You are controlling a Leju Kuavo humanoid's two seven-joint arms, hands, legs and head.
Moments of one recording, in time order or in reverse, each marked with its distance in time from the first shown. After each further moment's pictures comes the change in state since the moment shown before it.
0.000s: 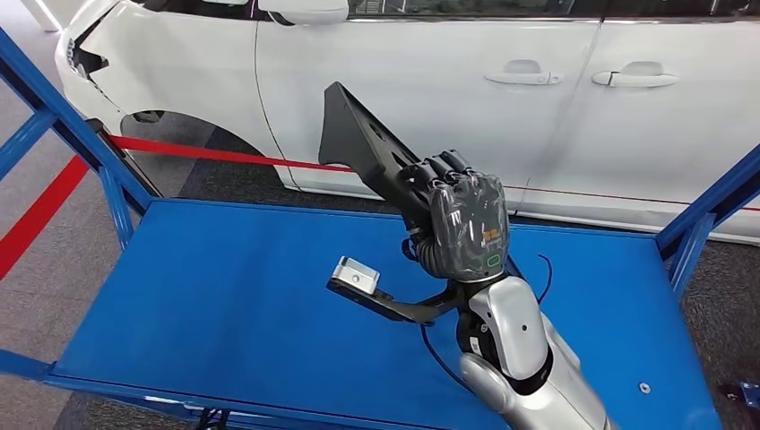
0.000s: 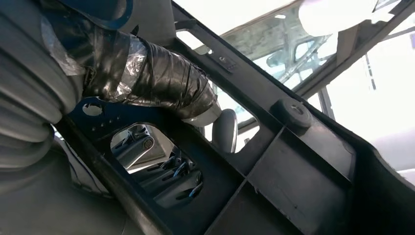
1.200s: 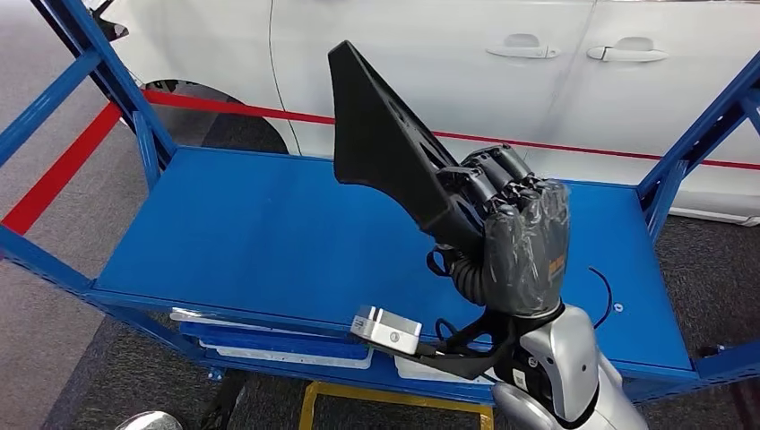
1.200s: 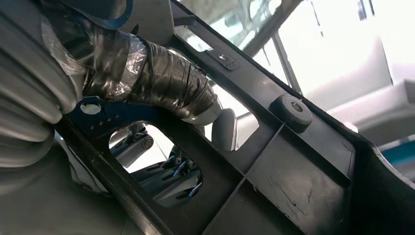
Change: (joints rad) left arm 0.004 -0.029 0.032 0.005 -0.015 0.060 0.014; right arm 0.000 -0.098 0.016 -0.236 -0.006 -0.112 -0.029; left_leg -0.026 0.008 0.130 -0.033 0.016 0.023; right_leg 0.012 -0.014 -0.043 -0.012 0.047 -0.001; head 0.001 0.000
